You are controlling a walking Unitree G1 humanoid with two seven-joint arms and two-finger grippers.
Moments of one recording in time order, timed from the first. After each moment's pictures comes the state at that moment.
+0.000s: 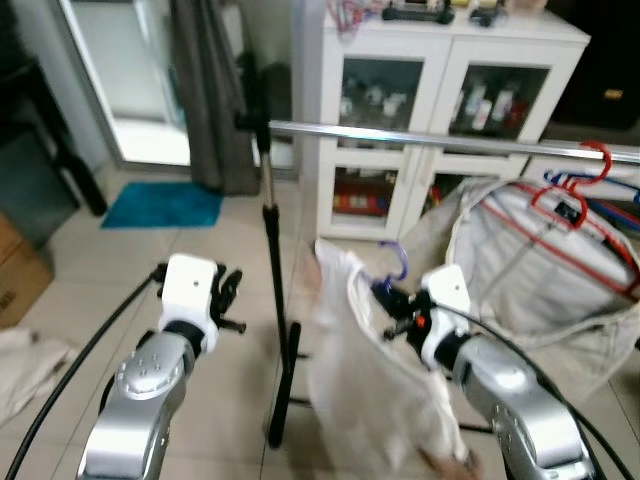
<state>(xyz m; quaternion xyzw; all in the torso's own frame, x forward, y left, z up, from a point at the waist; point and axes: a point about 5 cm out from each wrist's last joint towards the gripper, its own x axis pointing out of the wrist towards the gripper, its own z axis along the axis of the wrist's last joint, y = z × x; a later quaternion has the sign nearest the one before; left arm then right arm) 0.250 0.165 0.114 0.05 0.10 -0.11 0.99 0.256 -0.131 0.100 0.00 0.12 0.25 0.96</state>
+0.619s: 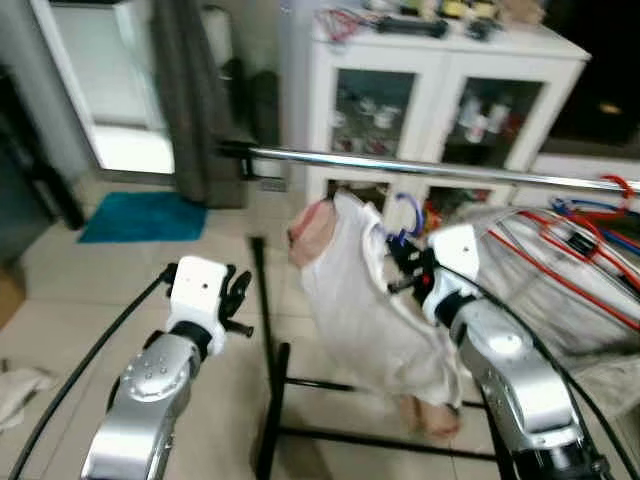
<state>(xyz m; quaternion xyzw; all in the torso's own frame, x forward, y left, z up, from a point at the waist) 0.246 0.152 0.117 0.06 0.09 -0.15 0.98 0.284 -0.136 0.131 -0.03 0.05 0.17 0.98</state>
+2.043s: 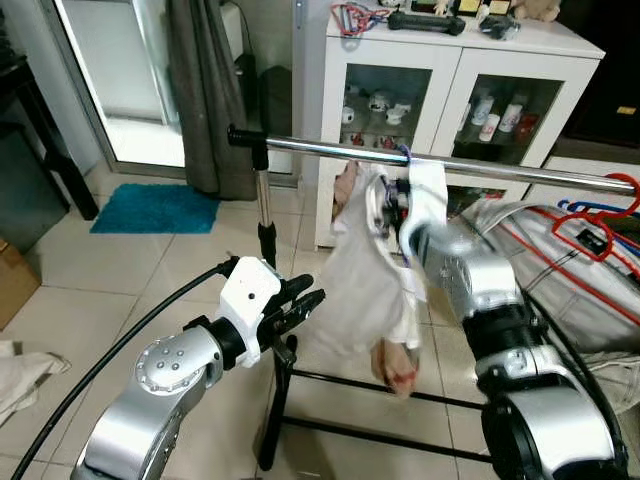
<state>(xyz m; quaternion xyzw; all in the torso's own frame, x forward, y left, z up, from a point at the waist) 0.233 0.119 0.143 0.08 0.06 -0.39 0.92 0.368 -0.119 0.132 0.02 0.20 0.11 0.97</state>
